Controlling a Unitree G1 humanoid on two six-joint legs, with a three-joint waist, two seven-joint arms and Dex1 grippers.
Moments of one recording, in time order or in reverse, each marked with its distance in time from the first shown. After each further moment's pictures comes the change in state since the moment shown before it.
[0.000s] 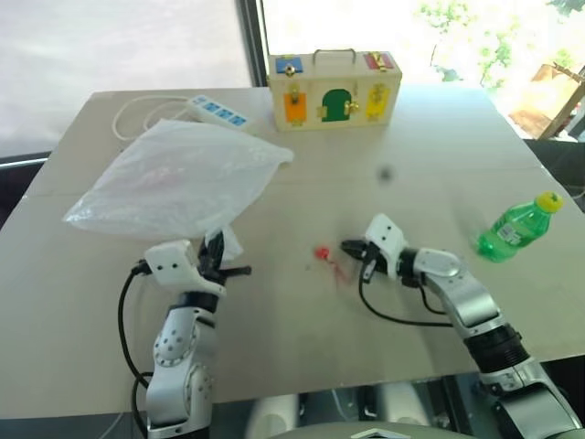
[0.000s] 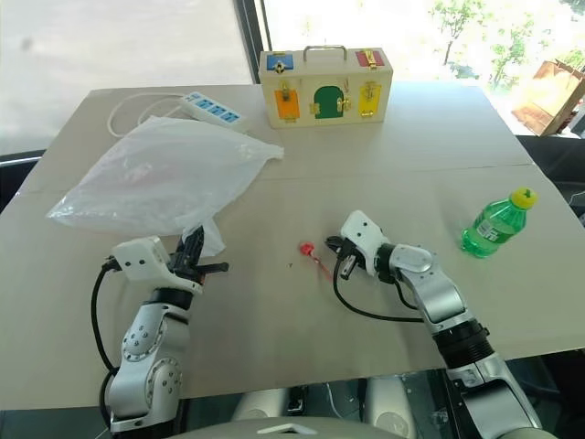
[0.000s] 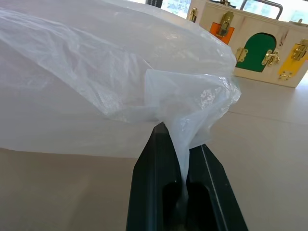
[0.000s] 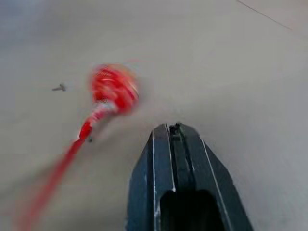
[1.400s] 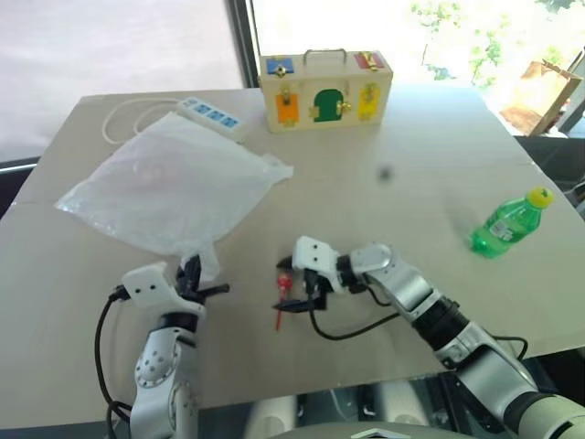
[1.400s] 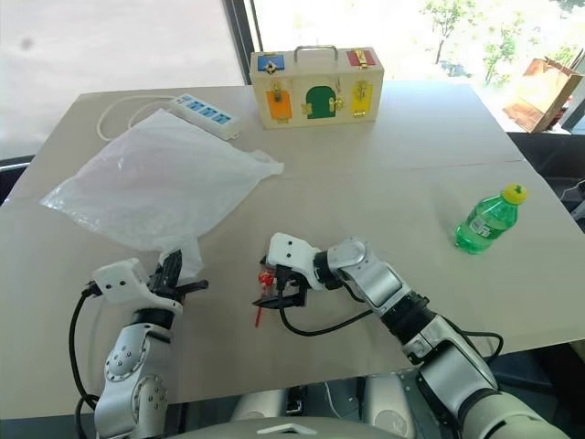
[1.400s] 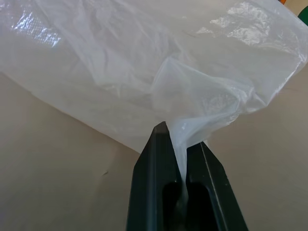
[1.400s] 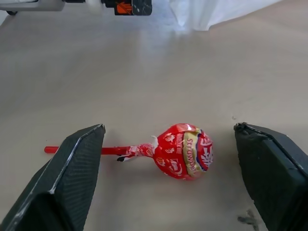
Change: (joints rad) left arm 0.094 -0.003 0.097 0.065 -0.017 -0.044 0.016; right arm -0.227 0.176 0.299 0.221 -0.007 -0.059 0.253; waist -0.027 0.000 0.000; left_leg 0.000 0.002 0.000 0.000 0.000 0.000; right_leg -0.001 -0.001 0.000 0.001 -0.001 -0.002
